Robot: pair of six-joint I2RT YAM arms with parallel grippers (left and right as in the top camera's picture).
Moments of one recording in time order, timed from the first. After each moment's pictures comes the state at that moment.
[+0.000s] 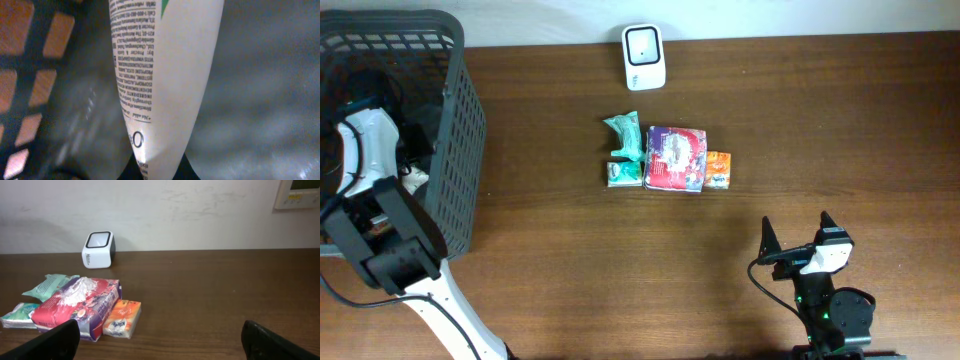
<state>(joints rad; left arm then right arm) 0.42 2.28 1.93 -0.96 -0.25 -0.02 0.01 0.01 0.01 -0.07 -0.05 0.06</state>
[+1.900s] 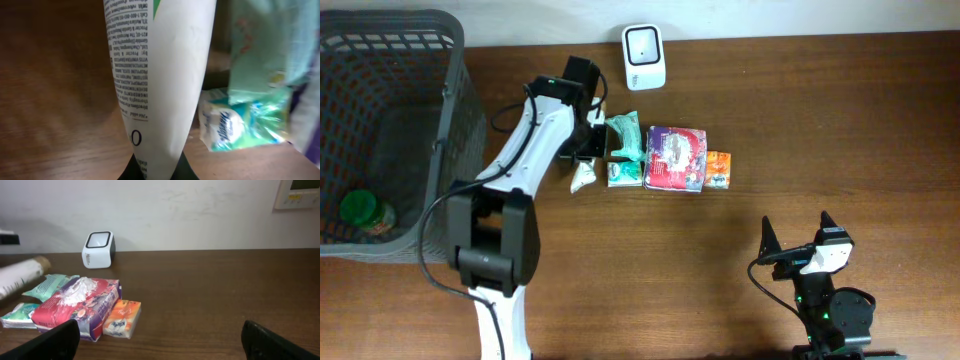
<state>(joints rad) -0.28 2.17 1.83 -1.11 0.01 -0.17 0.01 0.01 0.01 -0.07 -0.05 0.06</state>
